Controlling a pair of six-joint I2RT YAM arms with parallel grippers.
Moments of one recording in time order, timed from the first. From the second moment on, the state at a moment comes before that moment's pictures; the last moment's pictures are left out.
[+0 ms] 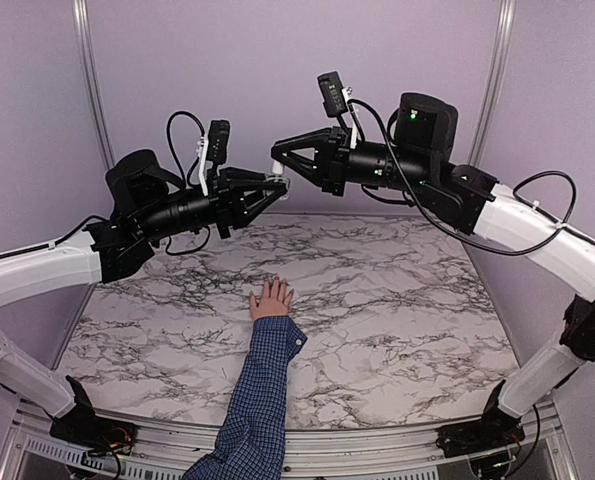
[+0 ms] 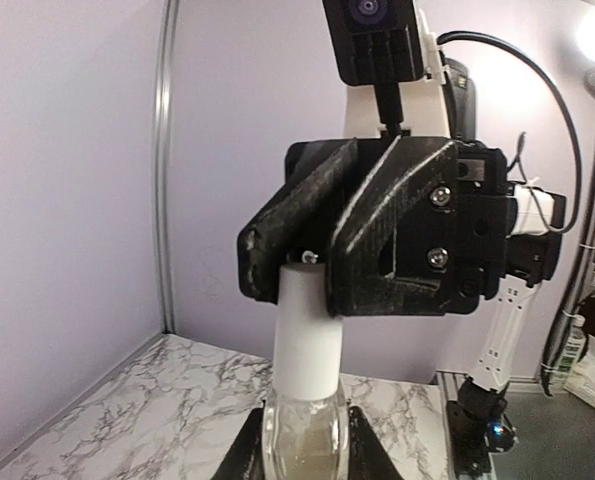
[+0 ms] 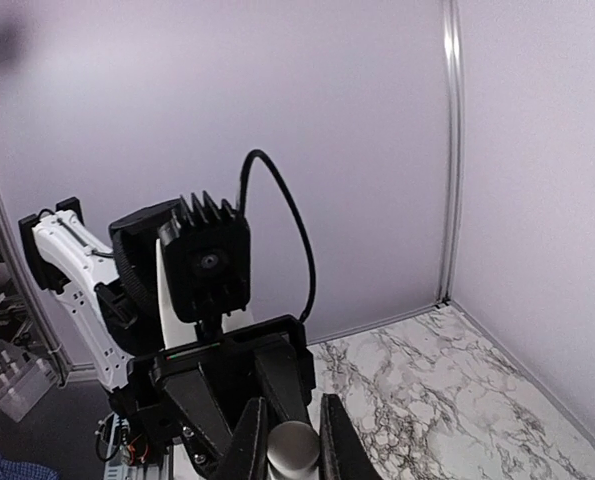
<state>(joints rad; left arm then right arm) -0.80 1.38 1.12 0.46 0.52 -0.17 0.87 1.52 1.60 -0.02 -0.53 0.13</state>
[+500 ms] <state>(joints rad) -0.84 1.41 1.08 0.46 0.17 -0.11 0.92 1.57 1.59 -0.03 -0.15 0.24</state>
